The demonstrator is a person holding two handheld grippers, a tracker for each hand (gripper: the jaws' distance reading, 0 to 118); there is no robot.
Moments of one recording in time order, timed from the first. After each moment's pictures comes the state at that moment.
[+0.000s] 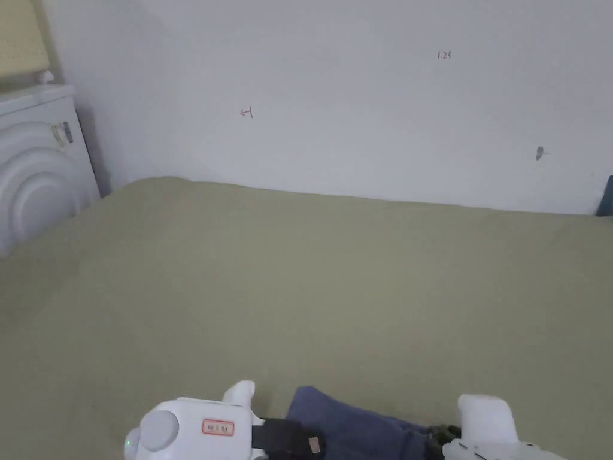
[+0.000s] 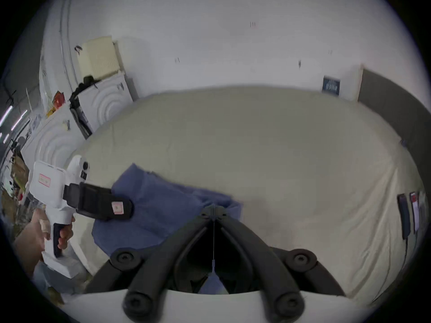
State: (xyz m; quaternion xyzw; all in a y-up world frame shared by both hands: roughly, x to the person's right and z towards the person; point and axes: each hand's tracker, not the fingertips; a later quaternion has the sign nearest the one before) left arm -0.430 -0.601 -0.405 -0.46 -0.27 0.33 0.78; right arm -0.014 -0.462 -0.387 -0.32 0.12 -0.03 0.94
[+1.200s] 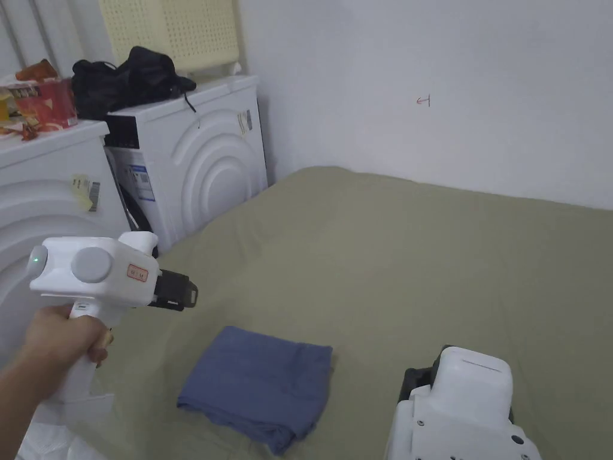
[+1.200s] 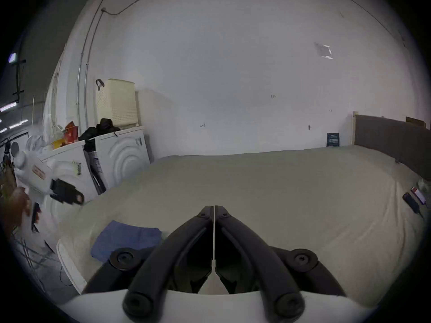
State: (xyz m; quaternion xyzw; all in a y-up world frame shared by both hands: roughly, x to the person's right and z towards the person) left arm -0.767 -0.377 -0.321 -0.36 0.15 0.05 0.92; right arm -0.292 -0.413 -0.347 -0.12 0.08 -0.06 0.99
